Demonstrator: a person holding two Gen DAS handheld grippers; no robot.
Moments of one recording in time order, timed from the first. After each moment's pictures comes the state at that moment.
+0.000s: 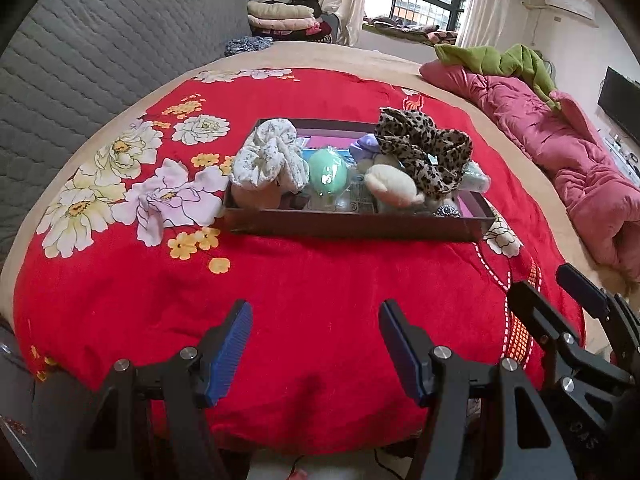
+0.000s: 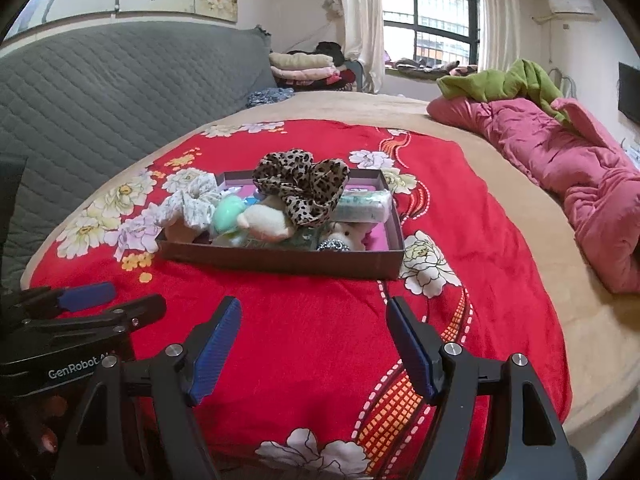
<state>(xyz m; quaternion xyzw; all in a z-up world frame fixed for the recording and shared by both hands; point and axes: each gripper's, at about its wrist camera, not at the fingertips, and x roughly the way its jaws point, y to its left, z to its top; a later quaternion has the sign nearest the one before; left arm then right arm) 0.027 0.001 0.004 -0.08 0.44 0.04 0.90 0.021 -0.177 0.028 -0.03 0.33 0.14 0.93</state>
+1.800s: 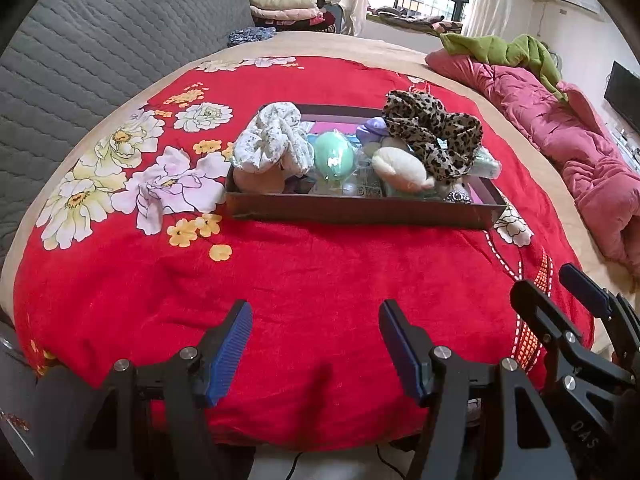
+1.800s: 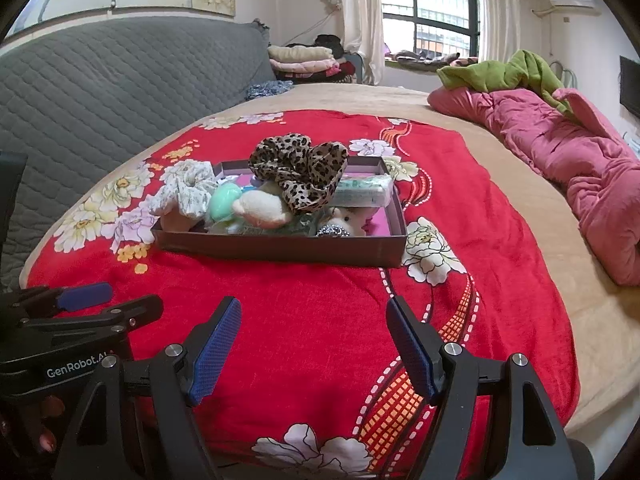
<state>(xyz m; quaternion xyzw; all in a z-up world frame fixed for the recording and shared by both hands) 0.029 0.001 -0.007 -0.07 0.46 0.05 0.89 0.026 -0.177 0.012 -0.03 0.35 0.14 0.93</state>
